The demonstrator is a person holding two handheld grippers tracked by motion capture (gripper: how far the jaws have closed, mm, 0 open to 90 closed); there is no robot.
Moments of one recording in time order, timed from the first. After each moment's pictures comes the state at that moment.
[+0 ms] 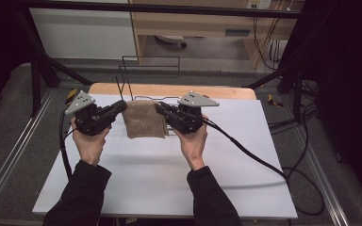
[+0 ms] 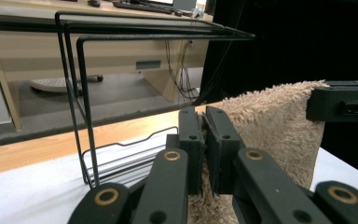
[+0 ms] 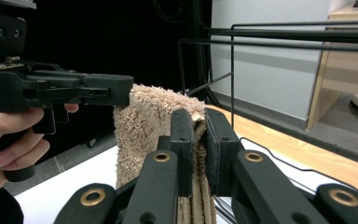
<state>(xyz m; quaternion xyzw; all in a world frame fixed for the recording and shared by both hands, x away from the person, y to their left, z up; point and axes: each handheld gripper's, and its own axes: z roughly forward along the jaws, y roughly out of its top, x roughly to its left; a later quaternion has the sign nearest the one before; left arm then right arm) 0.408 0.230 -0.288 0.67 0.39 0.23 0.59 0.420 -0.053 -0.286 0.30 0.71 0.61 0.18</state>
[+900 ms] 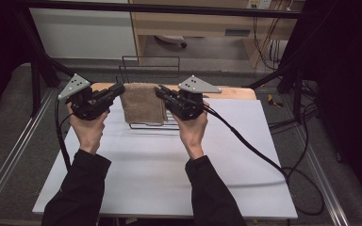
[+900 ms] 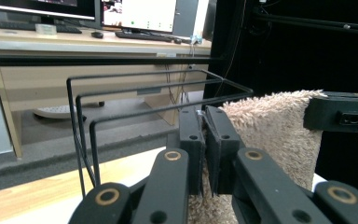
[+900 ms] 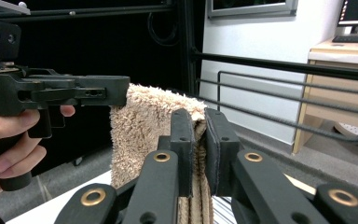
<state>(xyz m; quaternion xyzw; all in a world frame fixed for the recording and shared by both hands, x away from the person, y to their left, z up) 0.424 0.230 -0.250 0.65 0.37 0.26 0.61 0.433 -0.051 -0.251 0.29 0.69 0.63 0.22</state>
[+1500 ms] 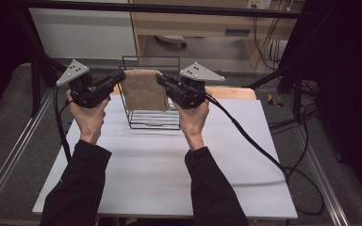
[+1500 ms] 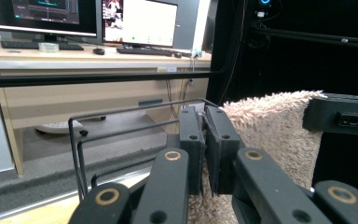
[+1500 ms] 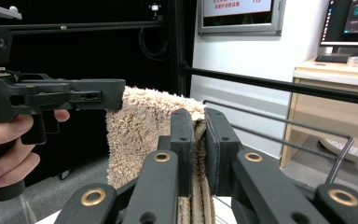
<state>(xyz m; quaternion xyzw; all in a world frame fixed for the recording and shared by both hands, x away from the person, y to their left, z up) 0.438 0.226 -0.224 0.64 0.36 0.27 0.62 0.443 -0.053 -0.224 0.29 0.67 0.64 0.25</state>
